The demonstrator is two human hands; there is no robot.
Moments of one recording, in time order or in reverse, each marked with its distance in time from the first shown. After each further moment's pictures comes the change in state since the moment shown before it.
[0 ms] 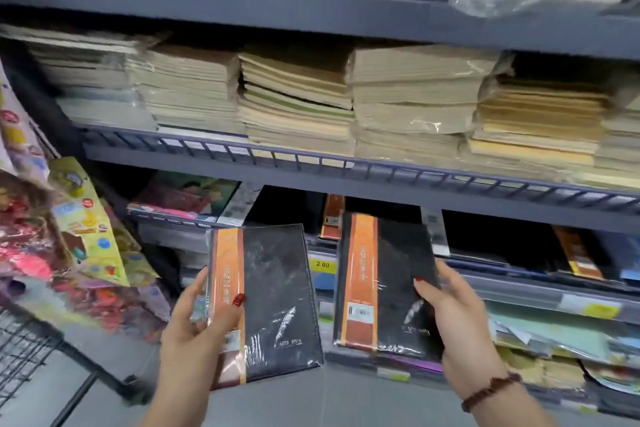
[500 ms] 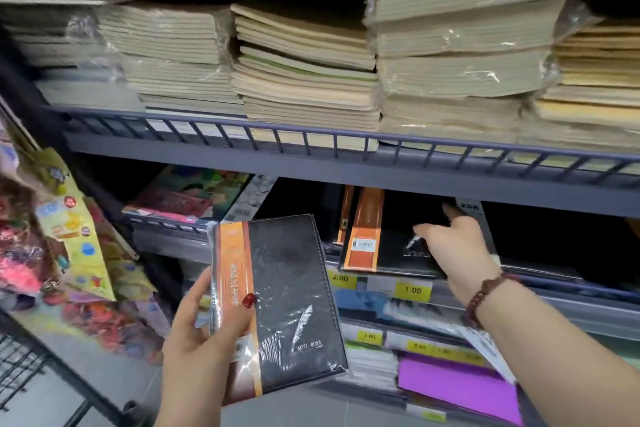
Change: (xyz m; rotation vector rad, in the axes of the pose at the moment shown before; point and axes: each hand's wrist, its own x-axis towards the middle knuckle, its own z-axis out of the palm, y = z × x) left_hand 0.033 -0.028 0.022 -0.050 0.085 0.104; right_hand 0.101 -0.018 0.055 -0.378 -0.032 -0.214
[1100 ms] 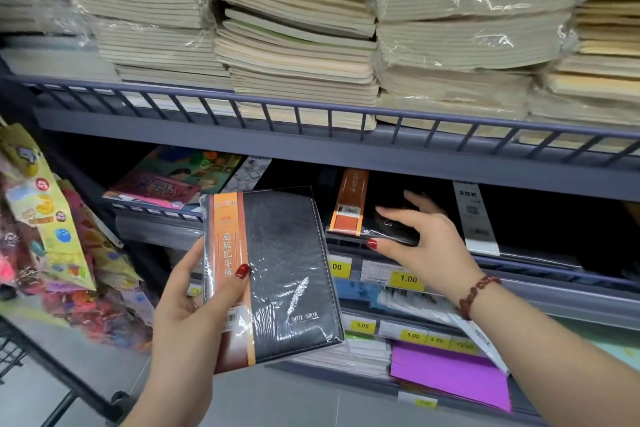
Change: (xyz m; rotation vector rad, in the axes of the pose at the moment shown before) left_hand 0.010 0.005 0.009 -0.028 -0.077 -0.007; right_hand 0.005 0.031 0.004 -0.486 -0.213 -0.525
